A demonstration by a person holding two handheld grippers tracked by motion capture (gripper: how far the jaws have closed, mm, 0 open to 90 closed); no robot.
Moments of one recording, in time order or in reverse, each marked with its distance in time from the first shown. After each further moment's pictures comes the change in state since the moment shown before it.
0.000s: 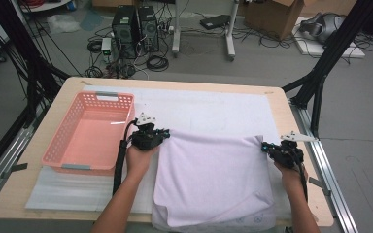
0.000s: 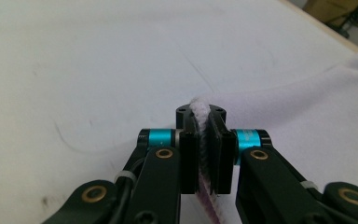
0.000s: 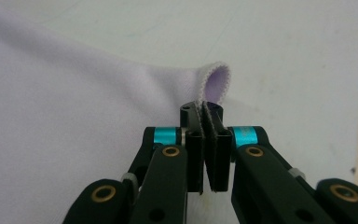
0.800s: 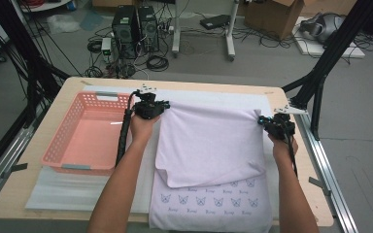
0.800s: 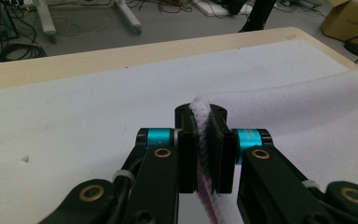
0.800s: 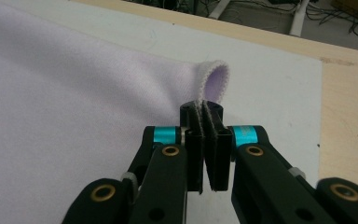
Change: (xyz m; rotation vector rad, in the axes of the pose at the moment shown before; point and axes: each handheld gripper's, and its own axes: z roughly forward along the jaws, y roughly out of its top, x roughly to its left) left arm 0.042 0.064 0.046 -0.055 0.049 0.019; right arm -0.028 0.062 0.052 -0.061 -0.099 -0.017
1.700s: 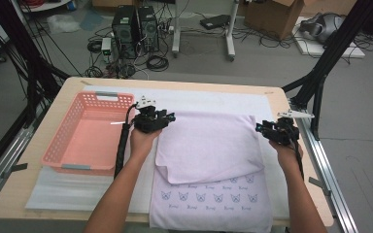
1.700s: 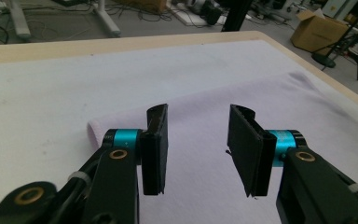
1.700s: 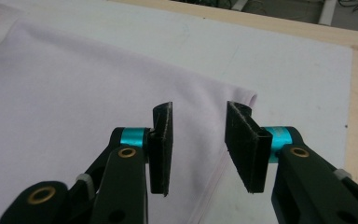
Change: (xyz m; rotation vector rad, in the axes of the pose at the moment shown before) left arm -0.031 -0.031 -0.034 -0.017 -0.103 -0.004; right arm 0.015 -0.004 -0.034 0.027 0.098 0.023
